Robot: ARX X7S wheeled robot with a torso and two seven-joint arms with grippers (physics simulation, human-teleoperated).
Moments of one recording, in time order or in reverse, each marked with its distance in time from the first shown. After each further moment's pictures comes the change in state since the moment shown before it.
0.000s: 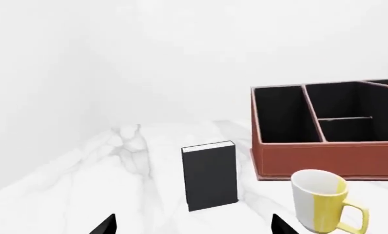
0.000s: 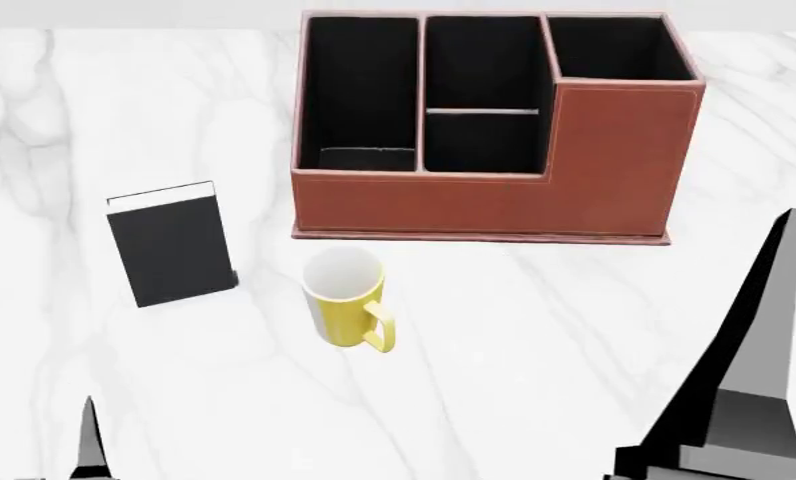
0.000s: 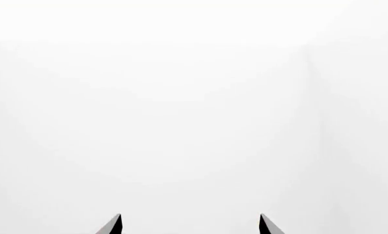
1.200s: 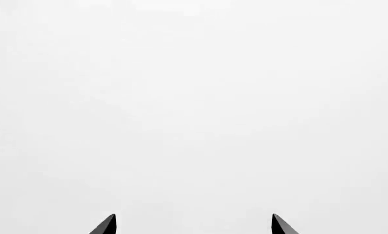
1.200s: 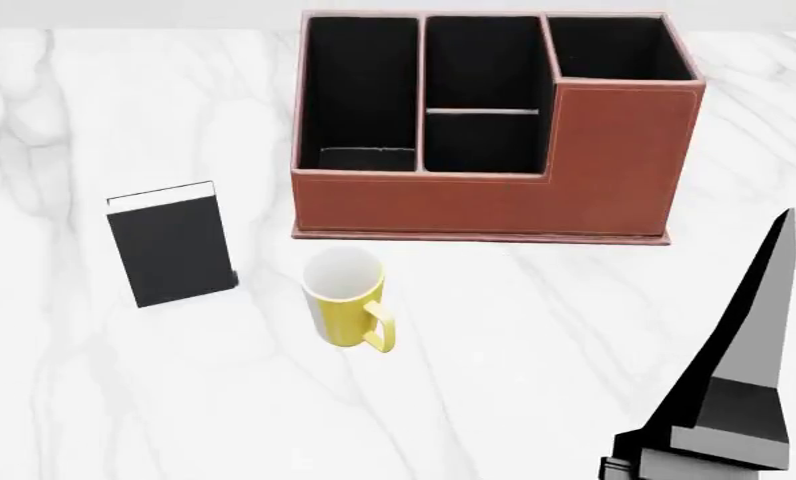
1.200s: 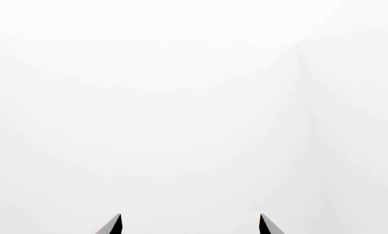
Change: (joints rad) left arm -0.805 -0.246 -0.274 0.591 2.393 -1.104 1.561; right arm -0.346 0.005 0.381 -0.001 0.032 0.083 0.011
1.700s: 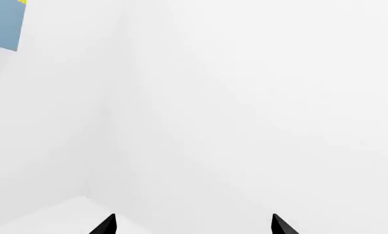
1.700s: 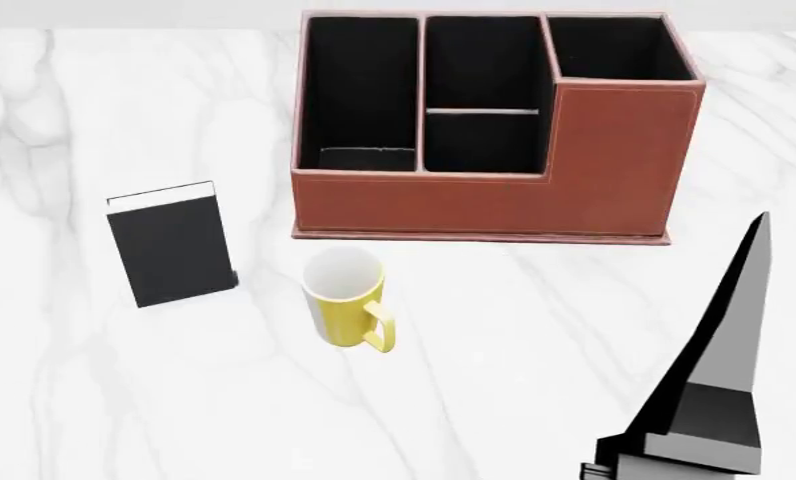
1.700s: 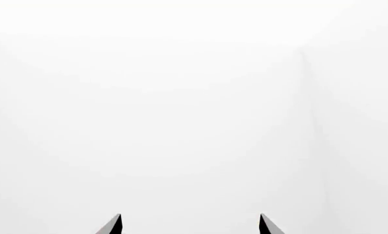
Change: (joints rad) left arm 0.218 -0.385 -0.755 0.002 0.024 -0.102 0.264; right arm -0.084 -0.019 0.079 0.000 -0.019 0.028 0.000
